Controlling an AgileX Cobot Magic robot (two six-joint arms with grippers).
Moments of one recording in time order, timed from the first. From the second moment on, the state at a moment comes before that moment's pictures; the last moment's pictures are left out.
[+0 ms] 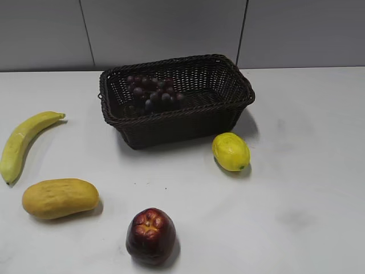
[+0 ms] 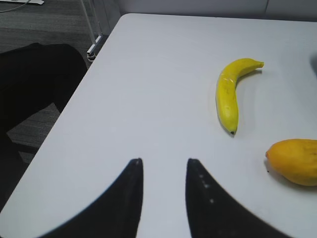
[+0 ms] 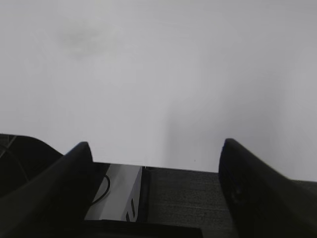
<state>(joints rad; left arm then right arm) 0.00 0.00 -0.48 0.15 1.08 -0.02 0.10 1.01 -0.66 0.12 0.97 -0.05</state>
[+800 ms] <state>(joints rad) 0.00 0.00 -0.48 0.15 1.08 -0.02 0.10 0.35 -0.50 0.12 1.03 -0.05</state>
